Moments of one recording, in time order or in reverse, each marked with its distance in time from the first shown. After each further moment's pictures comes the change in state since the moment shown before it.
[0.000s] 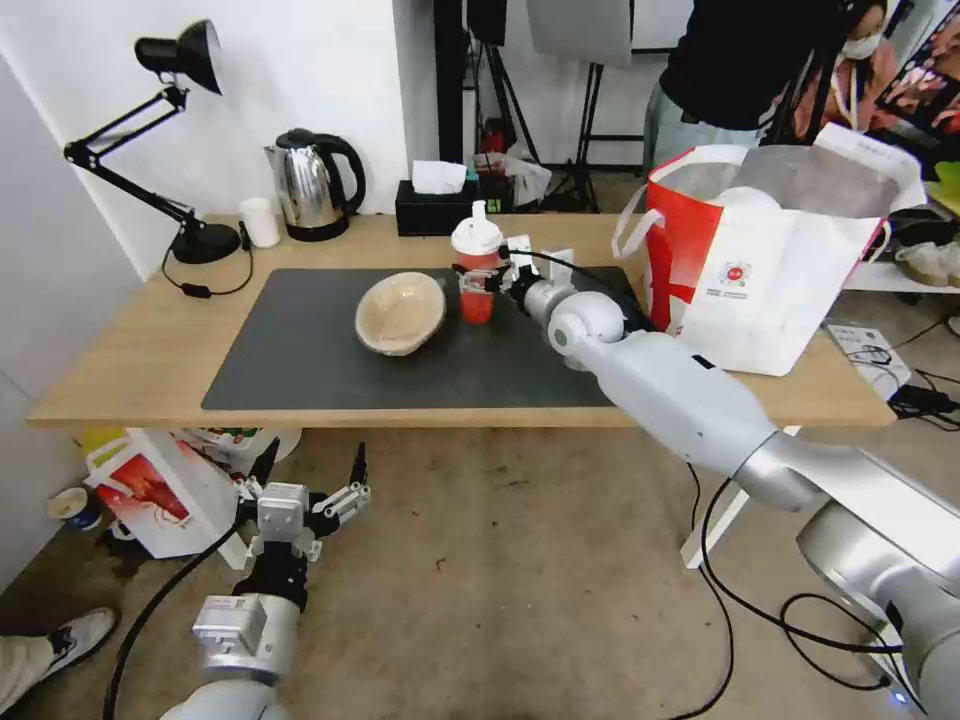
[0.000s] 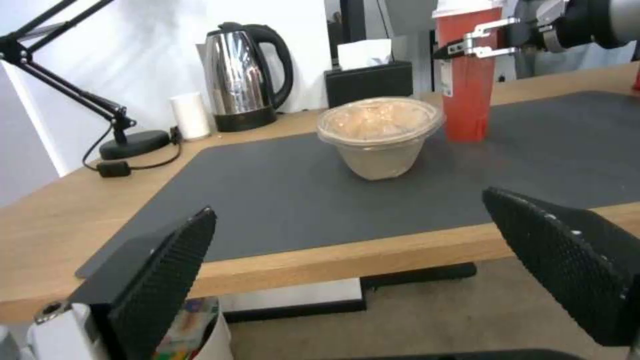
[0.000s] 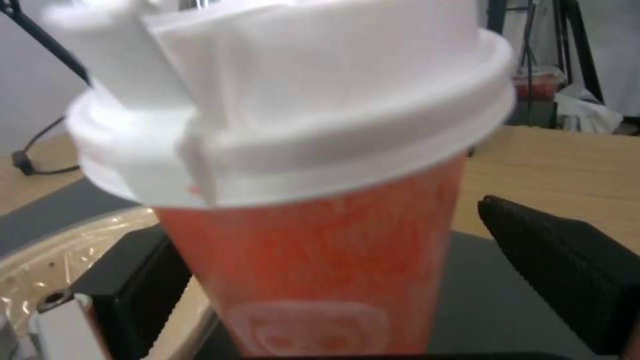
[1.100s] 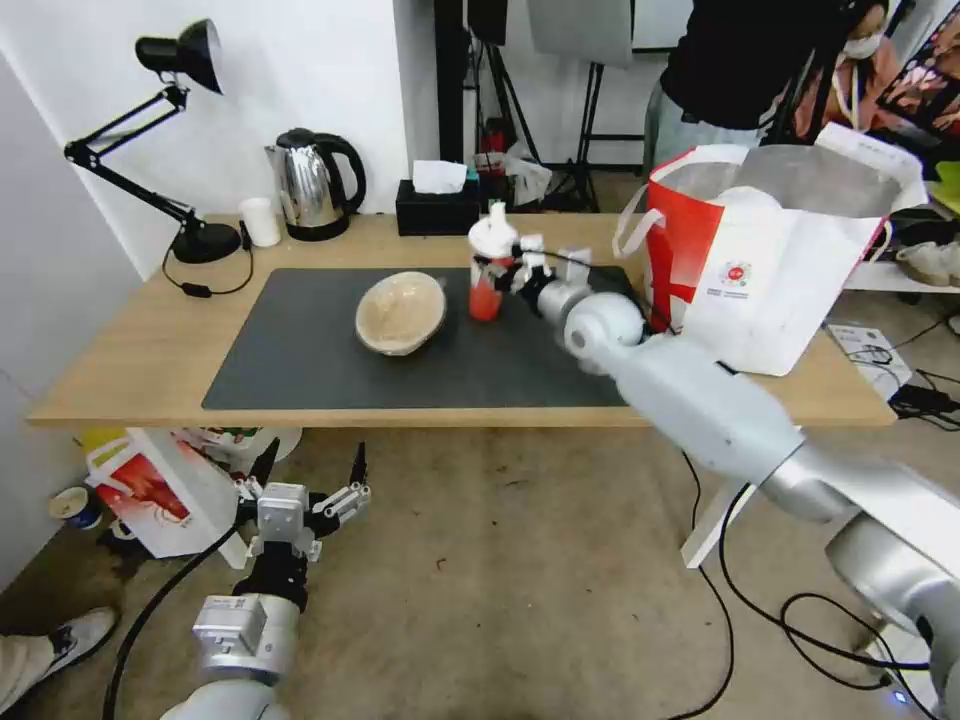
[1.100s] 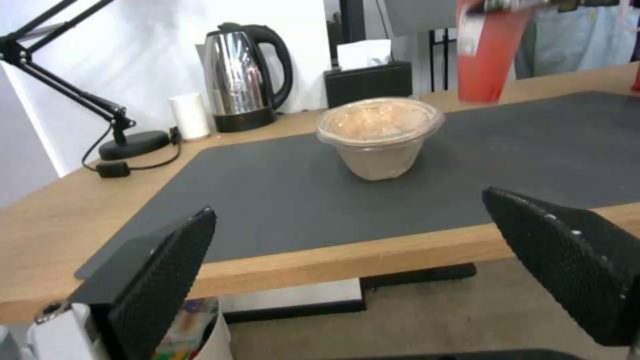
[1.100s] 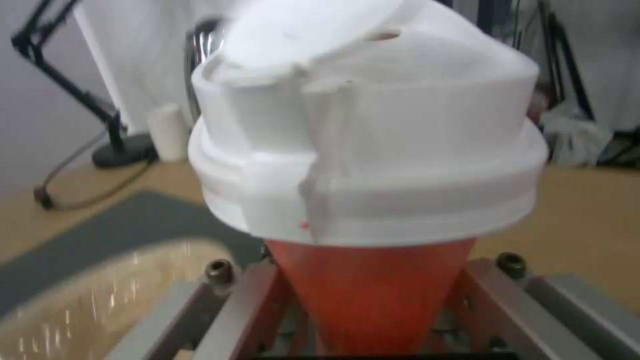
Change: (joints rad) left arm 0.000 0.000 0.000 0.000 0.000 0.000 0.000; right arm 0.022 -0.095 0.027 0.121 0.064 -0.029 0.020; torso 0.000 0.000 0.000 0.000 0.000
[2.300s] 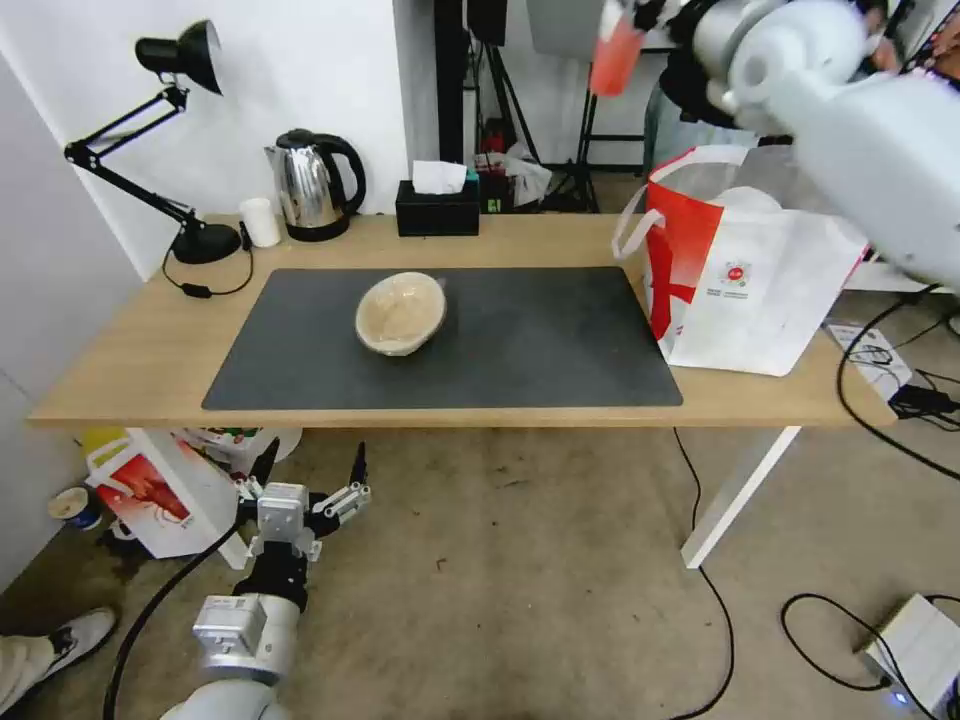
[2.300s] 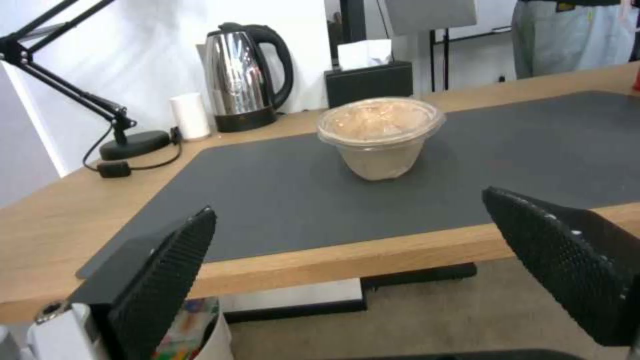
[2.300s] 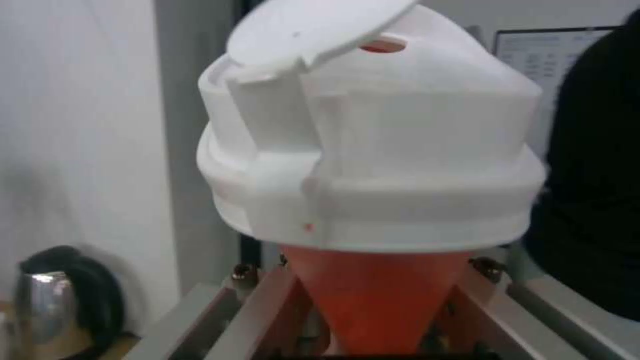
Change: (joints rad) left arm 0.000 0.000 0.000 0.000 0.000 0.000 0.000; right arm 0.598 -0.265 -0.130 -0.065 0.218 -0.157 0.050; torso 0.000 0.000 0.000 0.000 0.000
